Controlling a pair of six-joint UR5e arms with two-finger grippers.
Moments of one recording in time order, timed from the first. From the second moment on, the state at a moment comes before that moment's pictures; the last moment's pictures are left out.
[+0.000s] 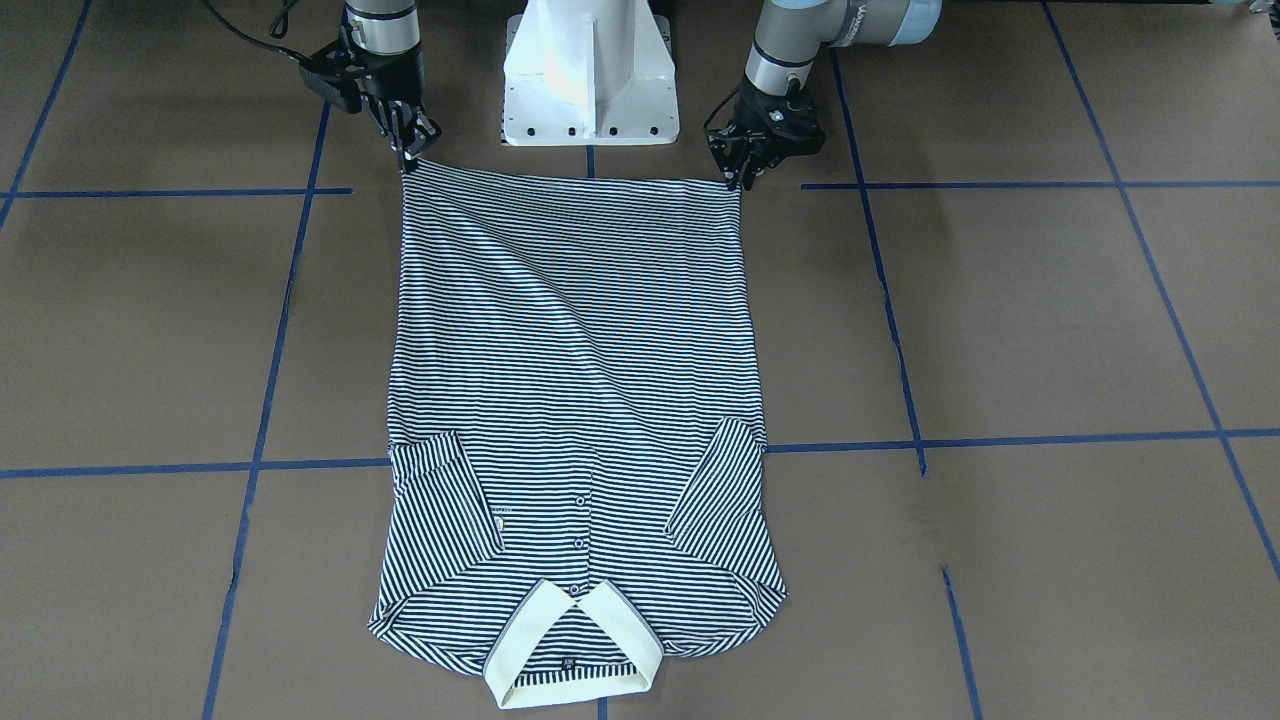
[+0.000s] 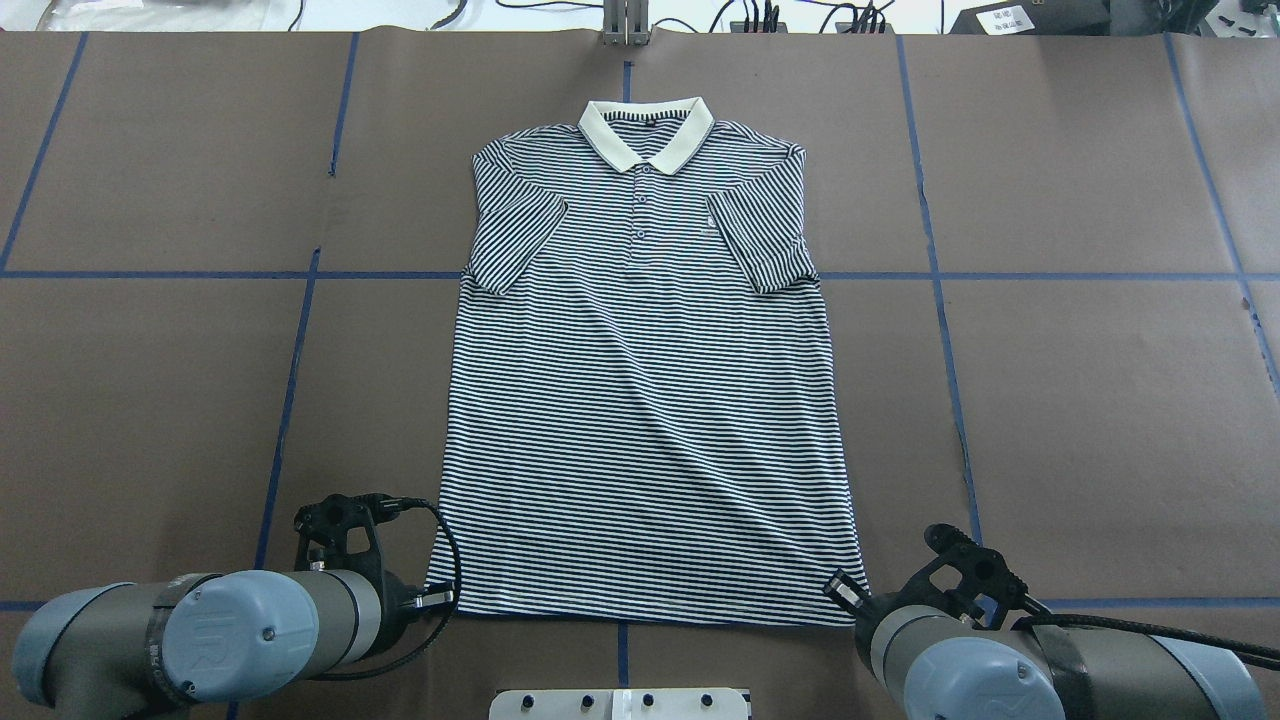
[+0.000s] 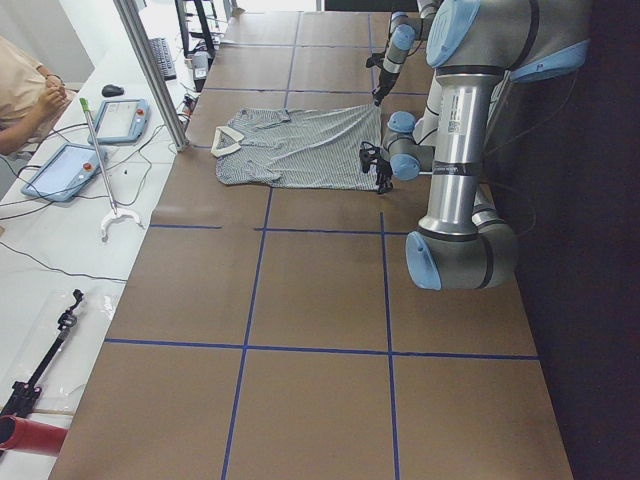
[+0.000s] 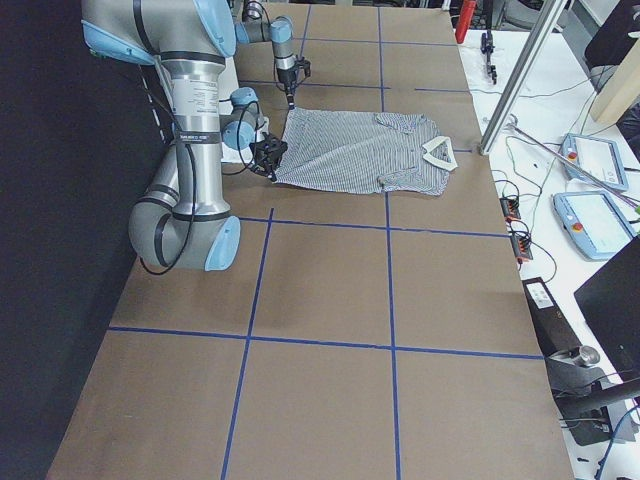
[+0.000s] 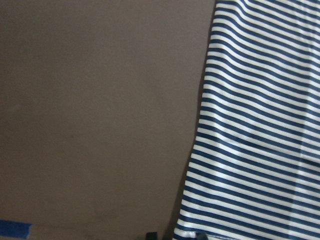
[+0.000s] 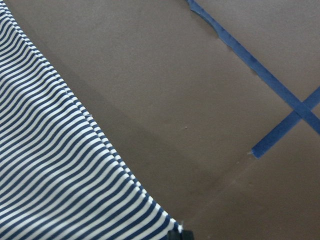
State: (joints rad) left arm -0.14 -1.73 -2.03 -1.86 -1.57 -1.65; right arm 0.04 -1.47 2.20 -1.62 1.39 2.28
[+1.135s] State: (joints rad) left arm -0.05 -1.69 -2.20 -1.79 -1.56 -1.79; right arm -0.04 -1.54 2.29 -1.62 1.39 2.29
